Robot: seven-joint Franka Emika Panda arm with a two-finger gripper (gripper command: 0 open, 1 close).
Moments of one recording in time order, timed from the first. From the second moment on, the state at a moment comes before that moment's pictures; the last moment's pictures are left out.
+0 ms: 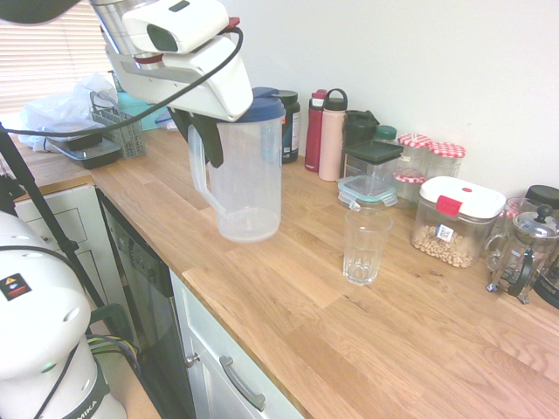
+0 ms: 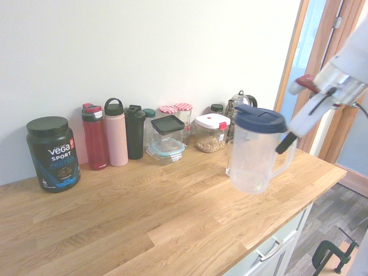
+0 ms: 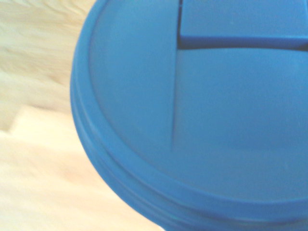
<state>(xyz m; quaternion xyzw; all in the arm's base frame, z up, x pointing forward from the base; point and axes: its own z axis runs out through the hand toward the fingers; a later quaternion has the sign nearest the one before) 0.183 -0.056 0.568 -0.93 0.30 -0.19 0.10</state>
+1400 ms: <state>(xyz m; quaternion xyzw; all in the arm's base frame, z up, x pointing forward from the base) 0.358 -0.254 0.556 -0.98 0.16 -0.02 -0.11</state>
